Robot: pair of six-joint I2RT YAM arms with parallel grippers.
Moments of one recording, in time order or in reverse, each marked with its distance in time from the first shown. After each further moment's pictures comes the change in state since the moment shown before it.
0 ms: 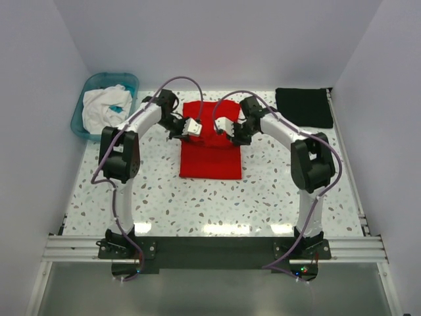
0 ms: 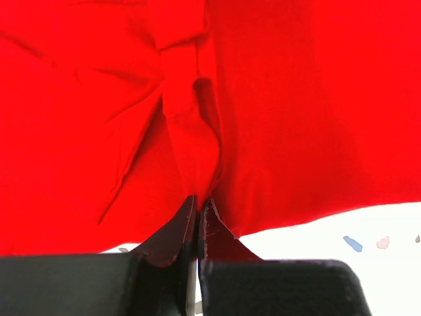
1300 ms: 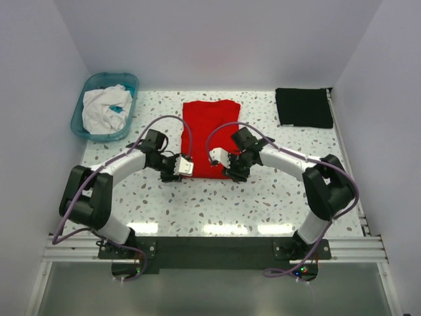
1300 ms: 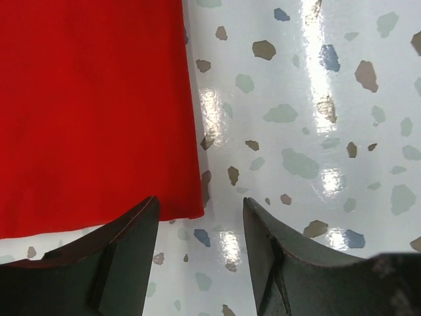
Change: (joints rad) left arm -0.055 -0.616 -0.898 0.413 0.018 -0.220; right arm 0.211 -0.342 -0.460 0.087 0.071 0.288
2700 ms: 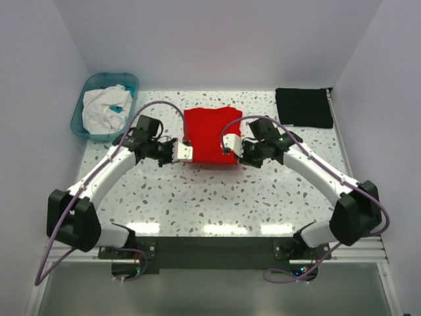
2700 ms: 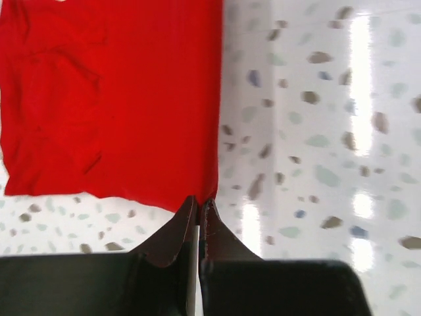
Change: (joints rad) left arm -0.013 -0.140 0.200 -0.094 -0.041 -0.161; right arm -0.069 -0.204 0.074 -0.100 0.066 -0.008
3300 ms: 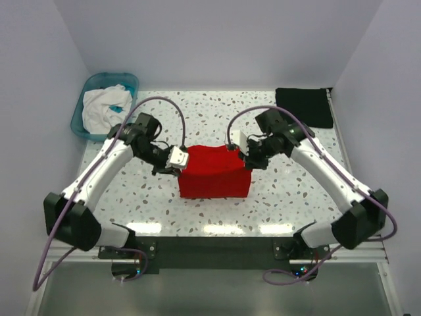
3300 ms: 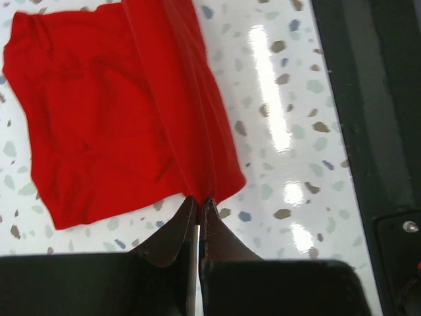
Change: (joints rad) left arm -0.038 -0.098 0.109 -0.548 0.145 0.191; right arm 0.014 -0.135 0.110 -0.332 -0.176 0.020
